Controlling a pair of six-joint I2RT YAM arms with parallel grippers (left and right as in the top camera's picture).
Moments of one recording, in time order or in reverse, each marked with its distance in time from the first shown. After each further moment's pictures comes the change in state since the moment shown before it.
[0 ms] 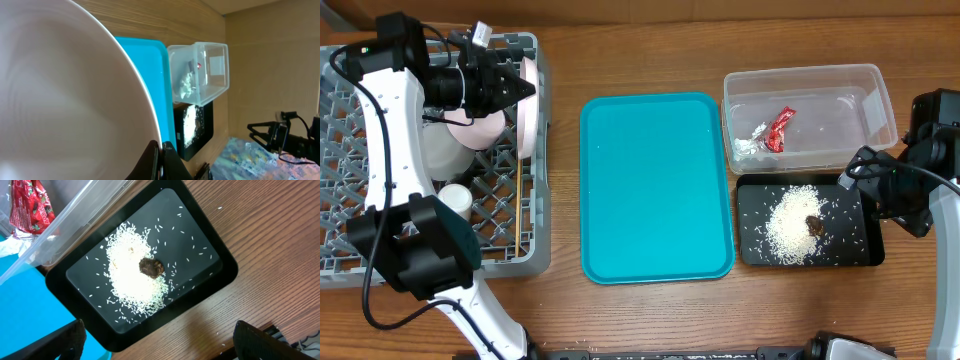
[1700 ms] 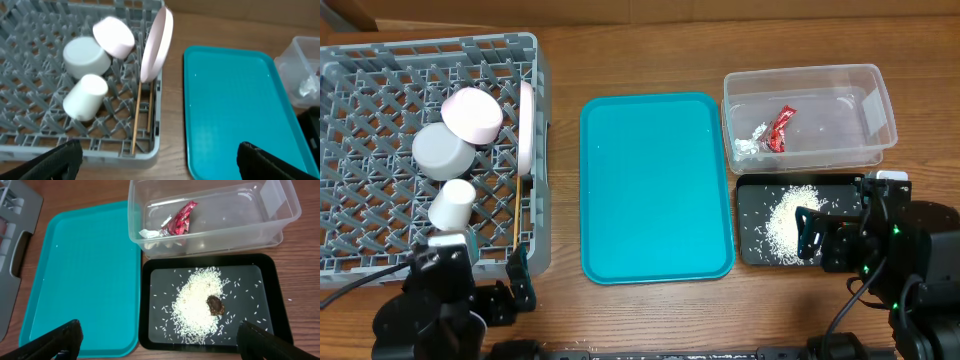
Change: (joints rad) left arm -0.222 -1.580 -0.935 0.164 -0.952 -0.218; right arm 0.340 -0.658 -0.308 0.275 -0.076 -0.235
